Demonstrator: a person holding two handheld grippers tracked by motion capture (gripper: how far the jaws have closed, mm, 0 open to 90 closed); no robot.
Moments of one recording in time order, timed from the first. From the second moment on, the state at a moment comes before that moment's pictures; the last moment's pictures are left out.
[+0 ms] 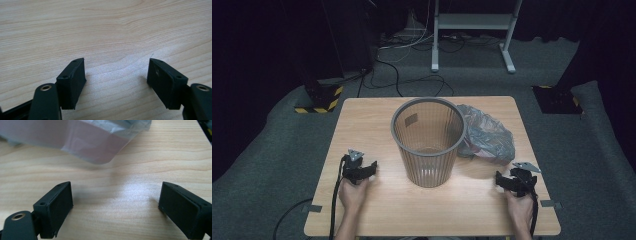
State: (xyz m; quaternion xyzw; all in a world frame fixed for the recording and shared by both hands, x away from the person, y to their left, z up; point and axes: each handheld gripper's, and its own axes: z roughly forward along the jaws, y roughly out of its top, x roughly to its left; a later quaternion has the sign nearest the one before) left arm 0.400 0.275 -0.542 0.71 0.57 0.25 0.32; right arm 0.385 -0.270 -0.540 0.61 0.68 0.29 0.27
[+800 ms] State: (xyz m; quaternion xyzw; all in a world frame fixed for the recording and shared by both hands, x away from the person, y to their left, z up) left arm 0.400 0.275 -0.542 0.71 0.57 0.25 0.32; right arm 0.363 -0.289 -0.520 0.57 0.70 0.34 0.25
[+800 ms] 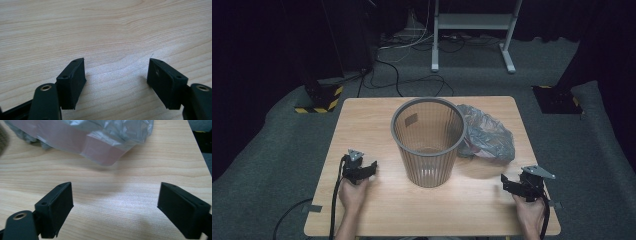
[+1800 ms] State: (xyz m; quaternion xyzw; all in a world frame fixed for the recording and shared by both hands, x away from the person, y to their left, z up) left arm 0.400 0.275 -0.542 0.71 0.57 0.25 0.32; right arm 0.379 -0.285 -0.459 0.52 0.71 0.40 0.23
